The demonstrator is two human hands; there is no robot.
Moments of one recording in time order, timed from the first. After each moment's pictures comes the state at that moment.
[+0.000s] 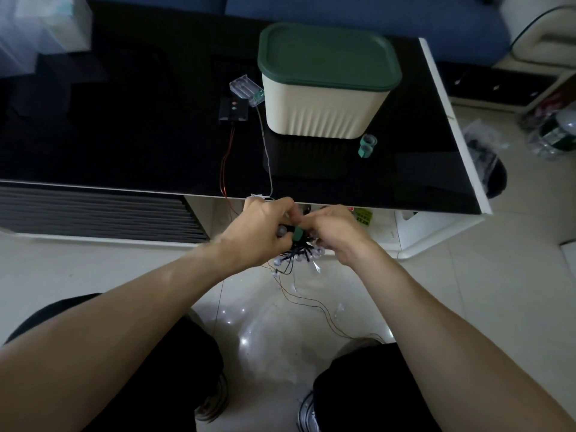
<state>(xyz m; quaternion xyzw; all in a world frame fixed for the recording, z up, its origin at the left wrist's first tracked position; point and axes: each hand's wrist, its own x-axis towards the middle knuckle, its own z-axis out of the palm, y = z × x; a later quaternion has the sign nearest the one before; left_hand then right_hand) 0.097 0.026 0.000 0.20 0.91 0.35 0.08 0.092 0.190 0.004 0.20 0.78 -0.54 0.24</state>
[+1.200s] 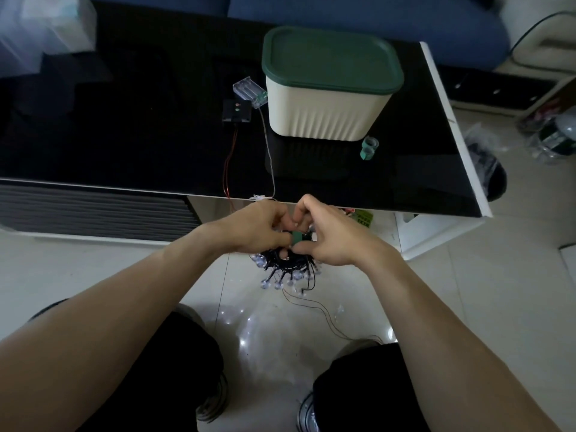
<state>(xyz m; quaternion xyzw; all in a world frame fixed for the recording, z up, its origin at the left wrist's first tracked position) 0.084 0.018 0.025 0.15 0.86 0.39 0.30 0.100 0.198 0.025 -0.12 0.91 -0.30 0.24</state>
